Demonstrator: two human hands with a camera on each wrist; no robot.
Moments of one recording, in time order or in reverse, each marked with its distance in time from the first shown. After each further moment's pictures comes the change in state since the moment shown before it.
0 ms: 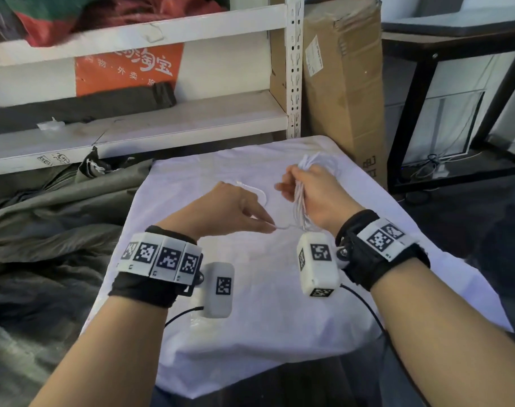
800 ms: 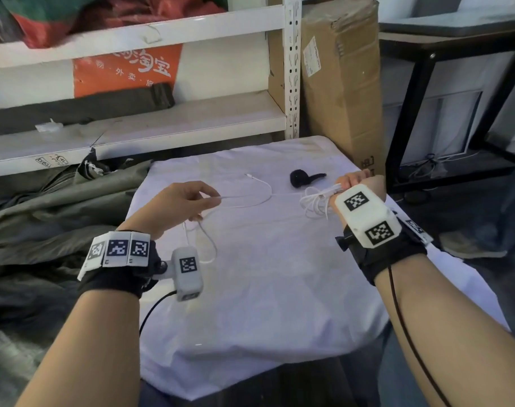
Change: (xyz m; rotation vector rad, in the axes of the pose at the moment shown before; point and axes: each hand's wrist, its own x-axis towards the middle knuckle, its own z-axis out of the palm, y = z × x) left_hand -0.016 -0.073 -0.010 -0.420 0.211 -0.386; right_hand 0.031 -0.001 -0.066 0.884 0.291 -0.144
